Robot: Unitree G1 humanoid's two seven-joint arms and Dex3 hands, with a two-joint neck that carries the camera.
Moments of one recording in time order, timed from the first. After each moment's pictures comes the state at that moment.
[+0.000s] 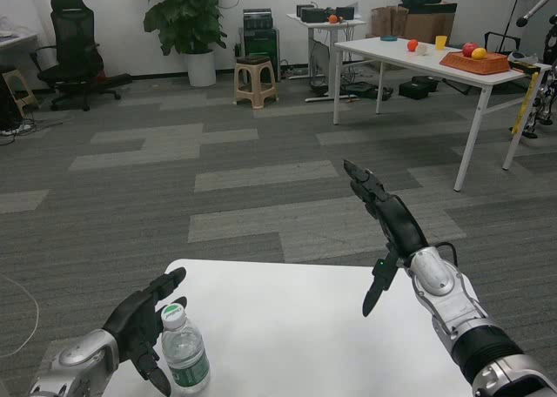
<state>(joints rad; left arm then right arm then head) -0.43 0.29 -0.25 1.00 -0.46 -0.26 -0.44 -0.44 -0.41 0.16 0.69 0.08 -0.58 0.01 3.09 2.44</state>
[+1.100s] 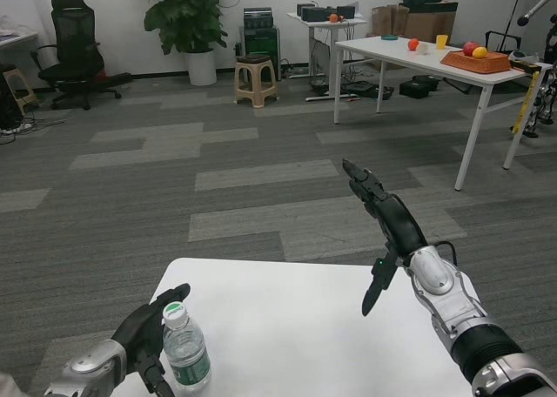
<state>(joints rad) -0.47 0.25 -0.36 1.14 -0.46 -0.29 -0.39 -0.44 -0.41 0.16 0.69 0.08 -0.58 0.01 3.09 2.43</state>
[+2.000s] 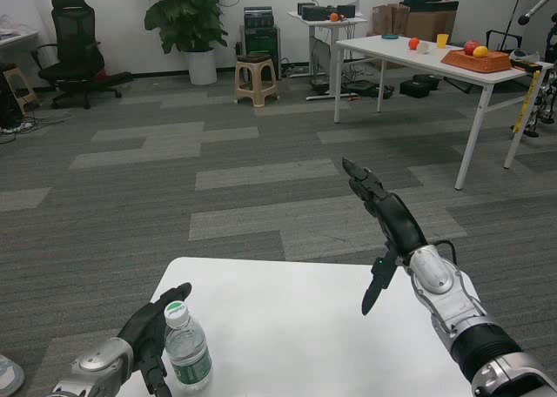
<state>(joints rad) -0.47 0.24 -0.37 1.14 -0.42 -0.29 -0.32 -0.44 -0.41 0.16 0.69 0.08 -0.58 0.01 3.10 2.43</state>
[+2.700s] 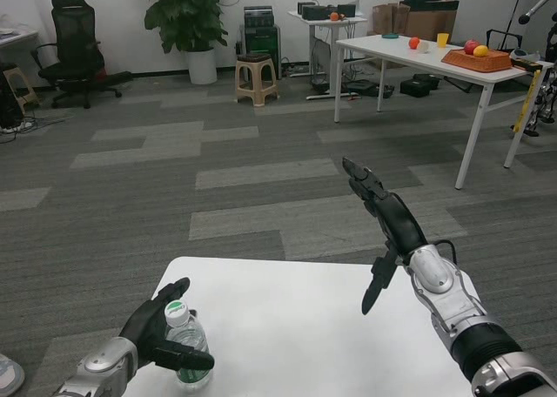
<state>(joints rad) -0.47 0.21 -0.38 1.16 -0.45 -0.34 -0.23 -0.44 -0.41 0.16 0.69 0.08 -0.58 0.01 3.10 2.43</state>
